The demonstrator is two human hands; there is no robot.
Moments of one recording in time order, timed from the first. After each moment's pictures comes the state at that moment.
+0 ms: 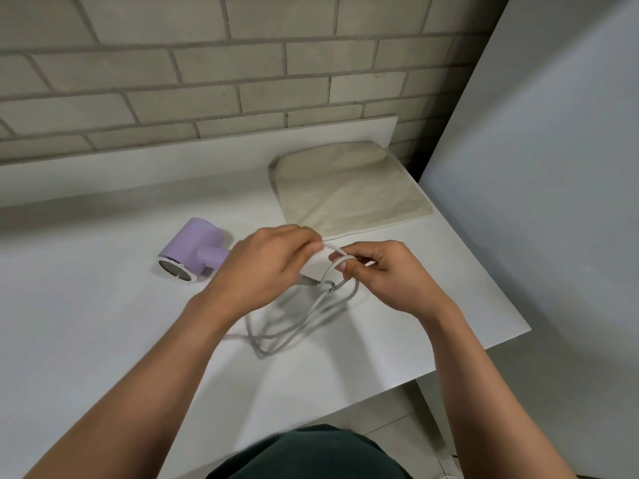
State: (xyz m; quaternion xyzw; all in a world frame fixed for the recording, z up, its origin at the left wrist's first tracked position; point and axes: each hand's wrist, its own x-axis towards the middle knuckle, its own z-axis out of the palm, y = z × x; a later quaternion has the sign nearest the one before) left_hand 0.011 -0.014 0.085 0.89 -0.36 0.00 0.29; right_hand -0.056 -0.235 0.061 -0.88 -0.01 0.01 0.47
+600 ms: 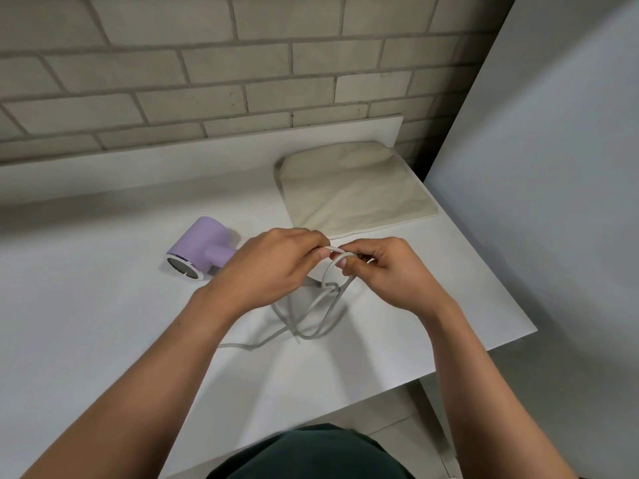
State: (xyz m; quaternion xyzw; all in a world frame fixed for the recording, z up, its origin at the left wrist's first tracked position) left_hand 0.010 -0.013 0.087 0.89 -0.40 -0.03 0.23; right_hand -0.055 -0.226 0.064 -0.88 -0.01 -0.01 0.47
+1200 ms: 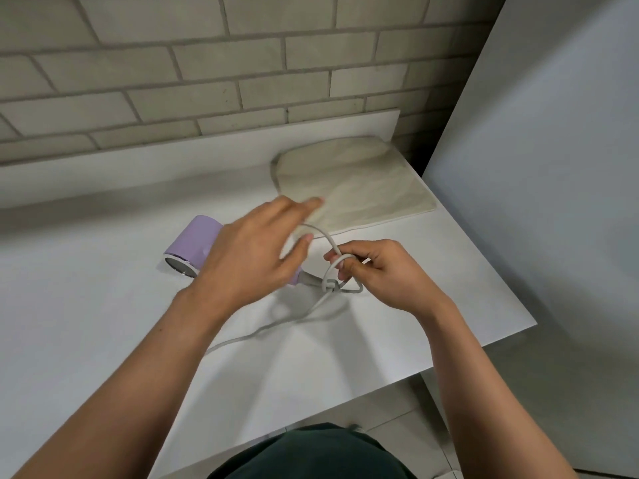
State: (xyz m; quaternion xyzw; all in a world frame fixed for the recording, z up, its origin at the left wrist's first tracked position) left_hand 0.005 -0.007 0.093 0.87 -0.38 0.15 0.25; right_hand -0.057 -0.228 0.057 -0.88 -0.01 0.02 0.47
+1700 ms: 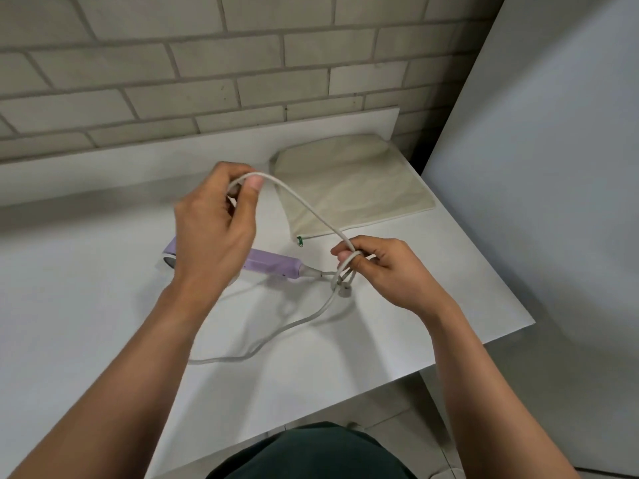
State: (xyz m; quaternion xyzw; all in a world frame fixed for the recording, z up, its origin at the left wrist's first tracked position) left_hand 0.011 -0.001 0.110 0.83 -0.16 0.23 0.47; right_hand -0.061 -0.239 0.053 -0.88 0.01 0.00 0.48
